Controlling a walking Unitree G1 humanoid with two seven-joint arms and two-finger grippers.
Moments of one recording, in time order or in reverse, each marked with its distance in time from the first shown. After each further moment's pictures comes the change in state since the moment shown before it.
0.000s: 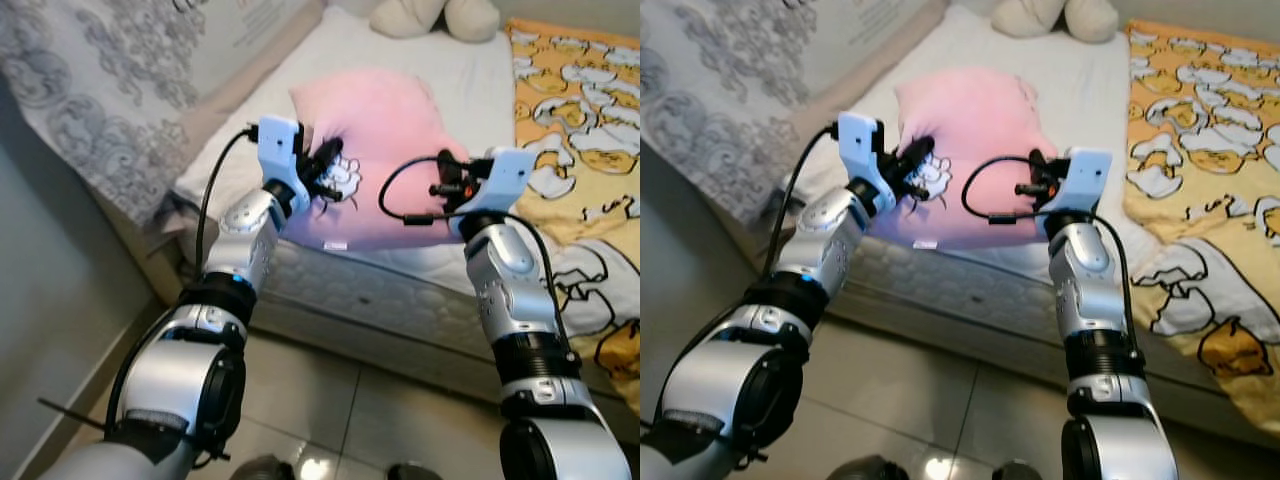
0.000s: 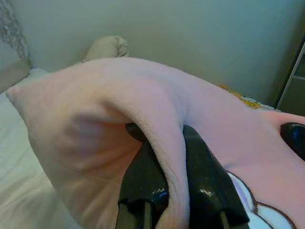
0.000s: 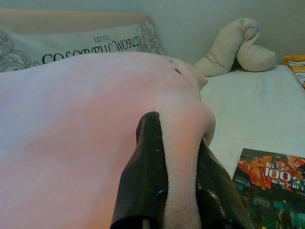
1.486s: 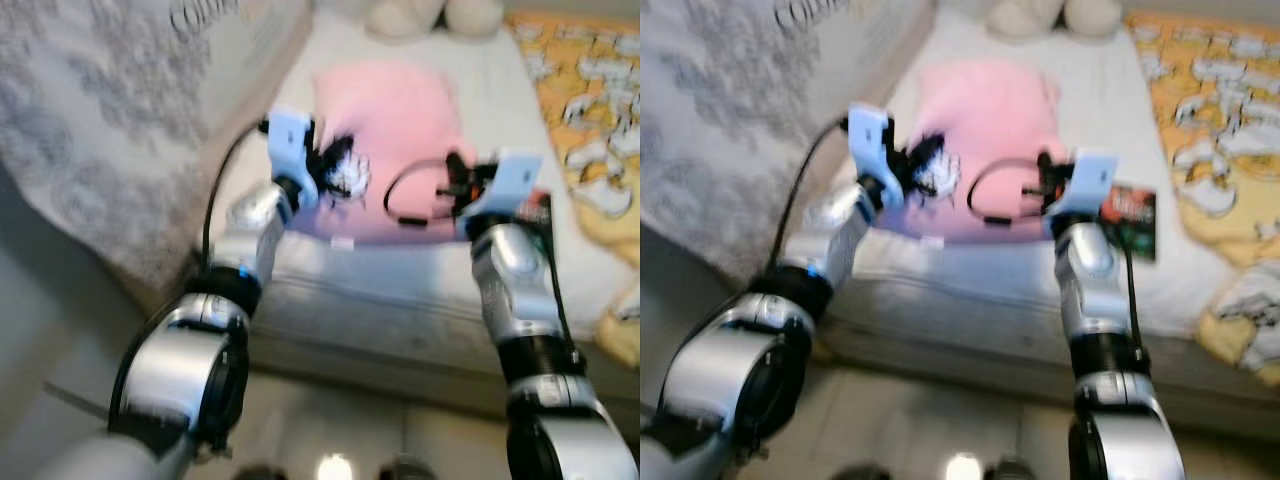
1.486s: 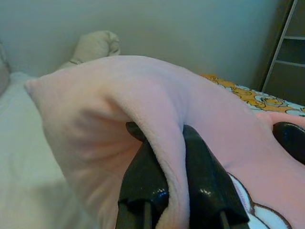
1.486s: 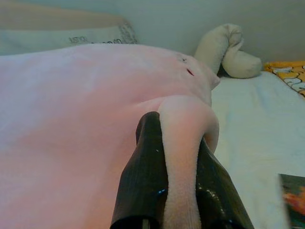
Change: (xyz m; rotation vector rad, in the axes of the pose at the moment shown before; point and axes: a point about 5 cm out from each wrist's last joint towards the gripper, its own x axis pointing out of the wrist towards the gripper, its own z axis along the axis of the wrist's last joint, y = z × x) left arm 0.009 -0.008 0.007 0.024 0.005 -0.043; right arm -0.002 -0.008 0.001 -0.053 -0.031 -0.034
